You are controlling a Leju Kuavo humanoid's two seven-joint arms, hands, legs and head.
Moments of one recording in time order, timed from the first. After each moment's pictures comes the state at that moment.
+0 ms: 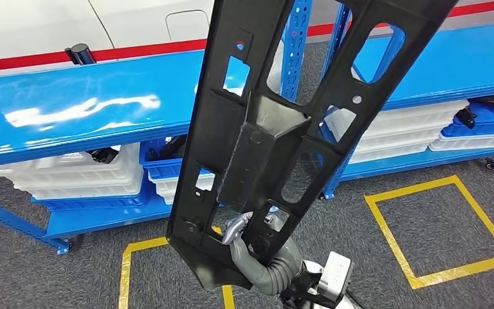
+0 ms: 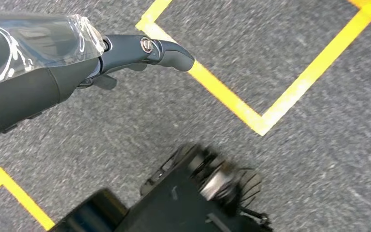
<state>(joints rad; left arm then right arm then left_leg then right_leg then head) -0.17 -0.06 -1.07 -0.24 0.60 0.40 -0.22 -0.17 -0.25 0.71 -1.94 -0.30 -0.19 -0.30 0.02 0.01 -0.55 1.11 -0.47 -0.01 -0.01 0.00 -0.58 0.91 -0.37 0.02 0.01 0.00</state>
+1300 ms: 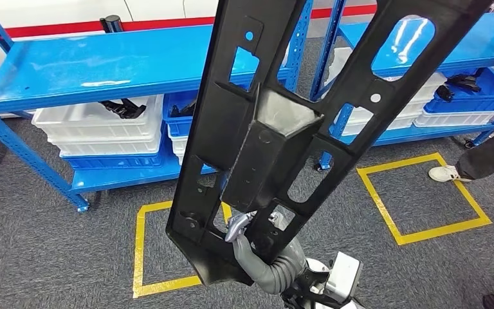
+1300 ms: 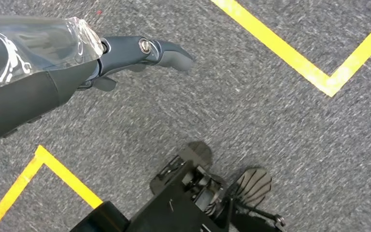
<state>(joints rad) -0.17 -0.06 -1.07 -0.24 0.61 0.40 -0.22 -0.19 -0.24 0.71 -1.95 -0.31 -0.20 -0.31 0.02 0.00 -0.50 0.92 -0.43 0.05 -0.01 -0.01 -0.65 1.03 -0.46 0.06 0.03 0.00</state>
